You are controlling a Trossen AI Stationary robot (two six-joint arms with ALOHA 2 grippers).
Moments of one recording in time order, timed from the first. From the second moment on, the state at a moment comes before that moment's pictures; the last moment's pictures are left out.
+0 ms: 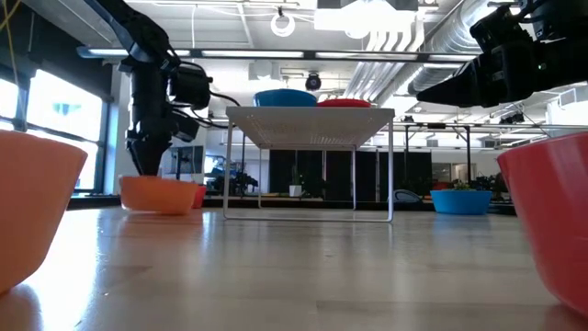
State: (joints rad) left arm 0.68 1.44 0.88 -0.87 0.04 0.06; right arm 0.03 0.71 0.15 0.42 0.28 -0.17
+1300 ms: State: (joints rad) left arm 0.74 1.38 1.32 -1.18 0.04 -0.01; right arm 0.03 0.71 0.15 0.42 0.28 -0.18
